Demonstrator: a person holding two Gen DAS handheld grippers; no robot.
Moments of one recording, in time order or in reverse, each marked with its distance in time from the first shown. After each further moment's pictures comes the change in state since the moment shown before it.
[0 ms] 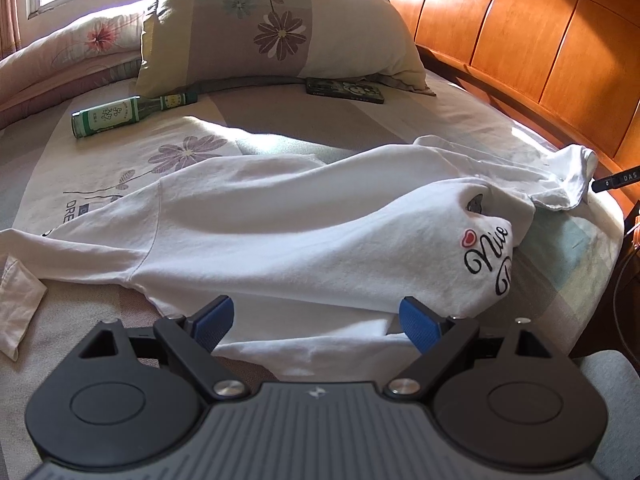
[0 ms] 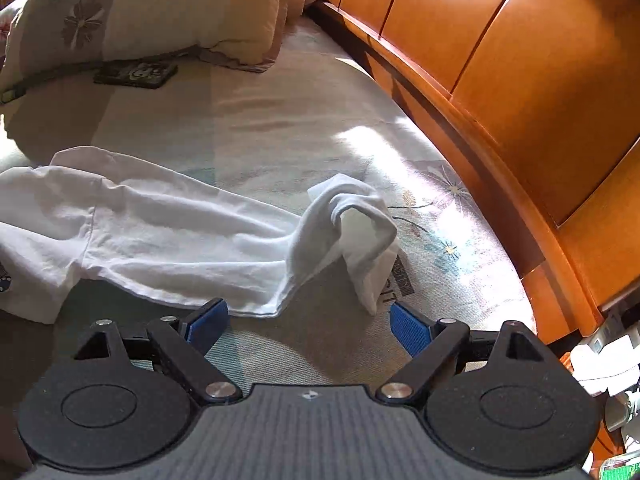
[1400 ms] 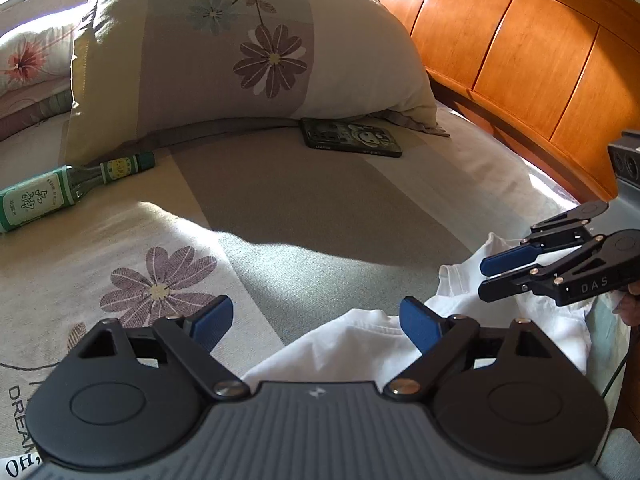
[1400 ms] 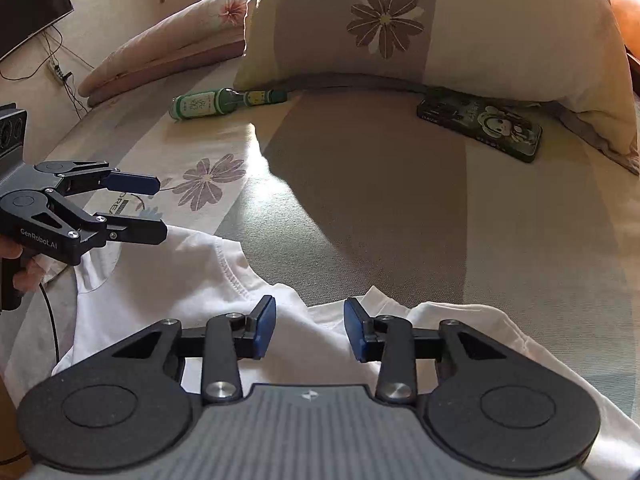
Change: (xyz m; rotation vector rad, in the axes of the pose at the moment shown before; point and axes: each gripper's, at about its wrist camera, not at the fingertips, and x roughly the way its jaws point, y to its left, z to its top) left arm 0.142 0.088 0.148 0.001 0.032 -0.117; right arm 0.095 0.213 0.134 -0.185 0.036 0.630
